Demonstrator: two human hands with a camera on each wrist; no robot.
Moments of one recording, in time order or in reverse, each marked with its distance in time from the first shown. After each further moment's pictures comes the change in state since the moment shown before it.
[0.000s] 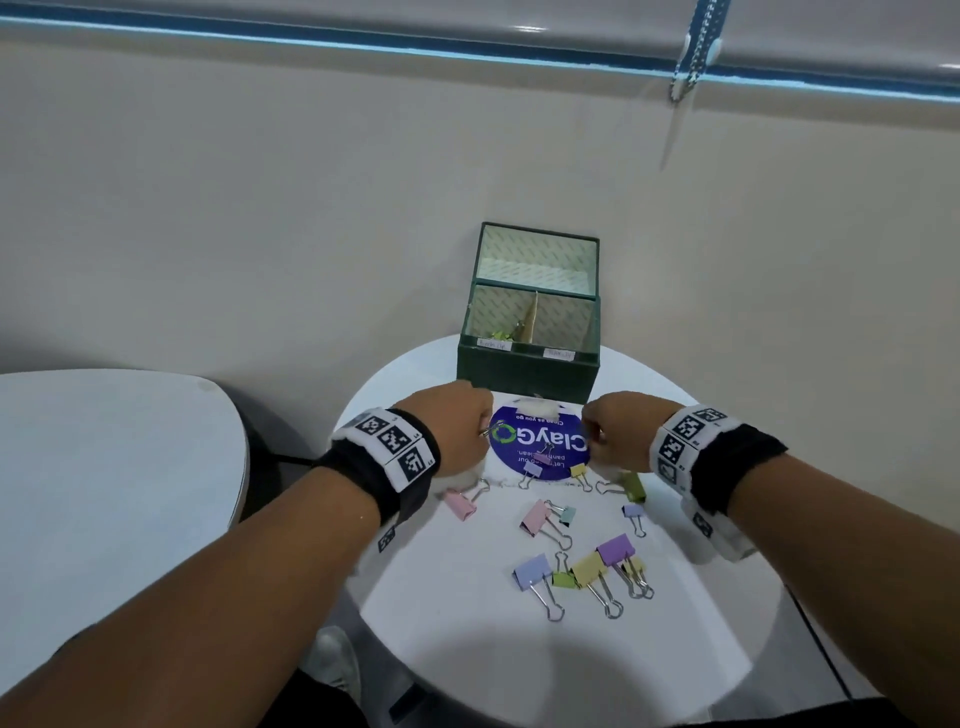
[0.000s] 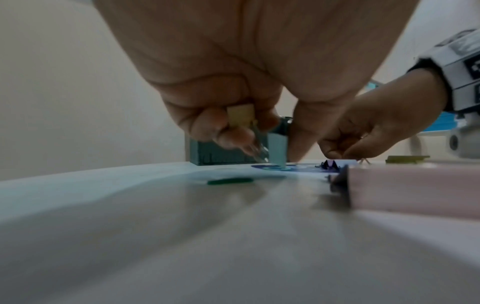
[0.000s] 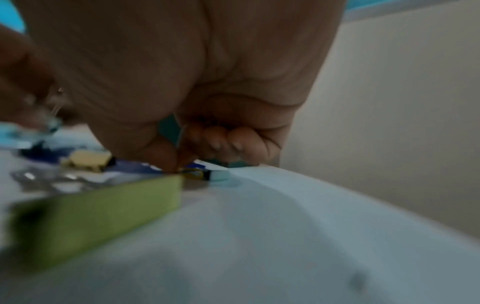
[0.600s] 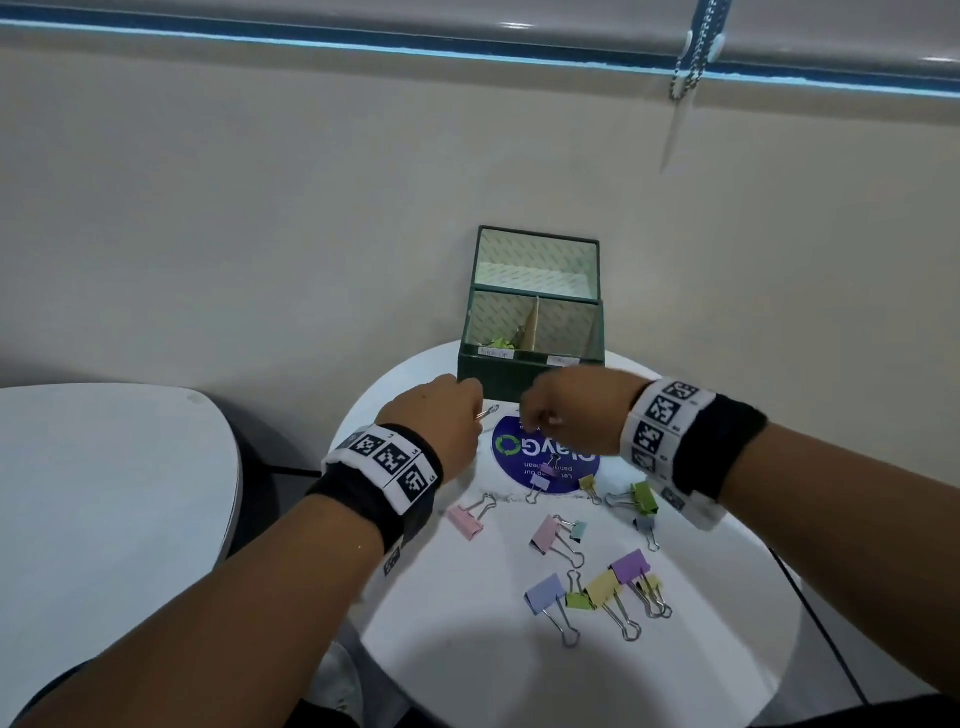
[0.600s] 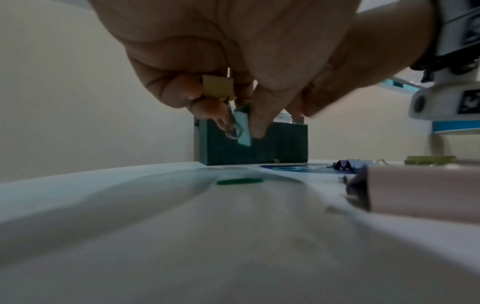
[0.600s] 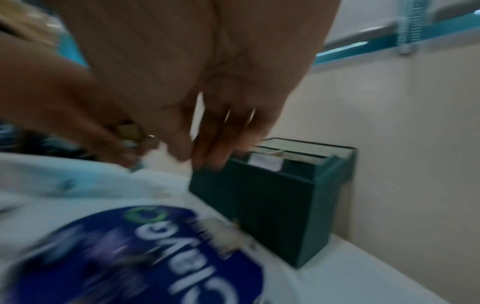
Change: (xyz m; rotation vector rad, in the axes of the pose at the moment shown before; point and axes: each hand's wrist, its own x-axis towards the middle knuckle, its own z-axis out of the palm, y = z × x) left_hand 0.007 -0.011 0.000 0.009 0.145 -0.091; right_hand 0.012 -0.039 -0.035 -0.060 0.155 -0.364
